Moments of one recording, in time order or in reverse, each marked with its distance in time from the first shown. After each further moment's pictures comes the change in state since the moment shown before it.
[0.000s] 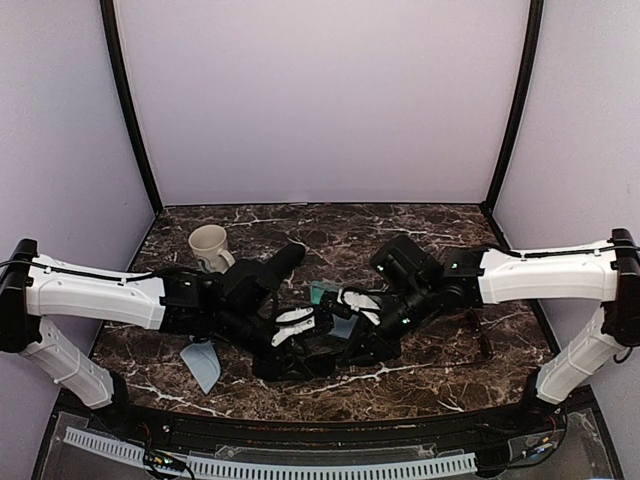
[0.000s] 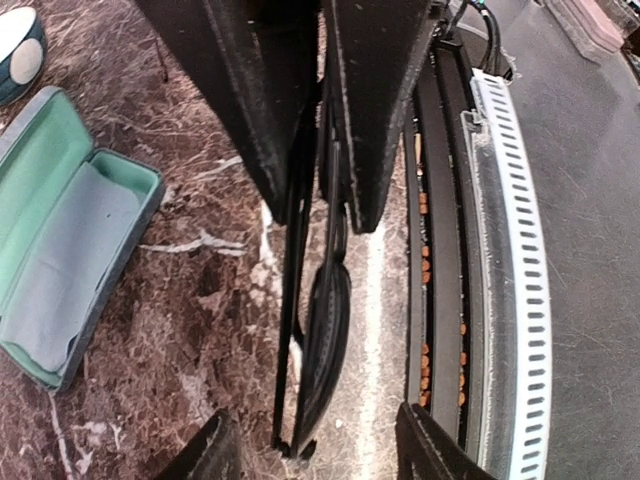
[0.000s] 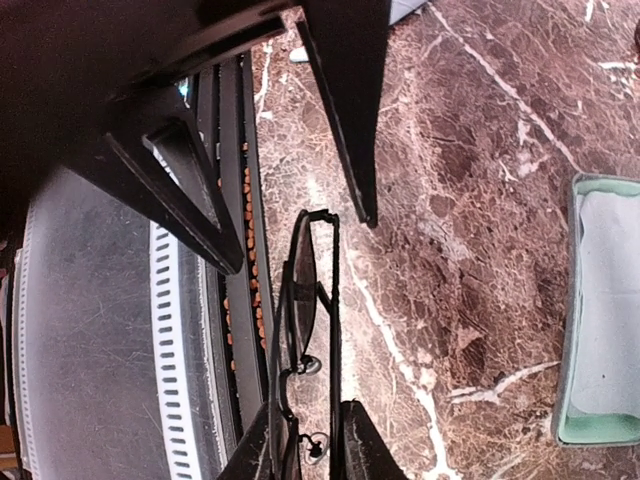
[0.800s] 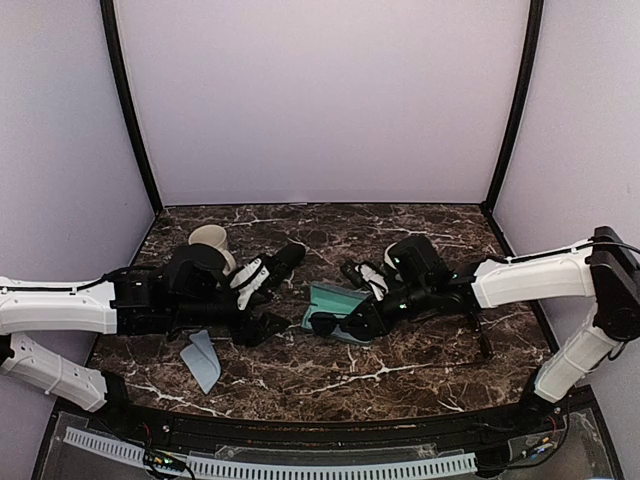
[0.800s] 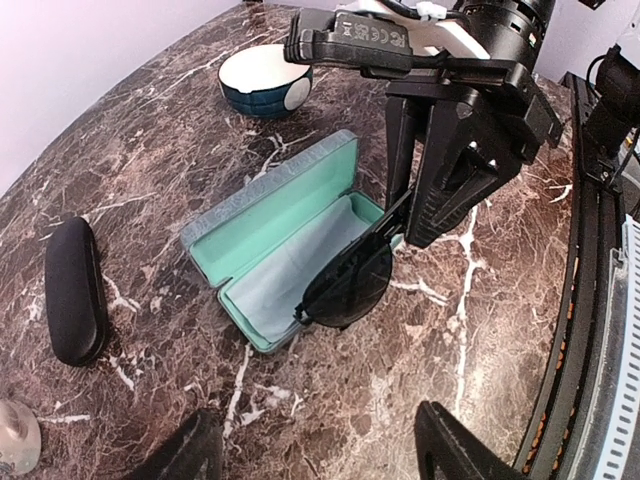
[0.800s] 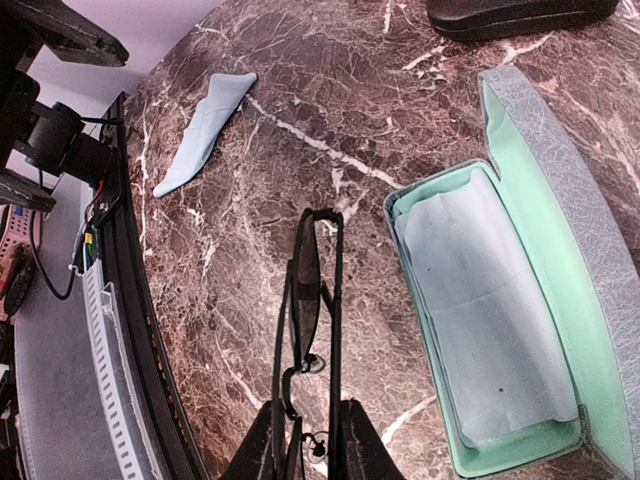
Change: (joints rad) left arm 0.089 -0.277 -0.160 0.157 -0.361 -0.173; right arm -0.156 0.047 -0.167 0.431 0.074 0.328
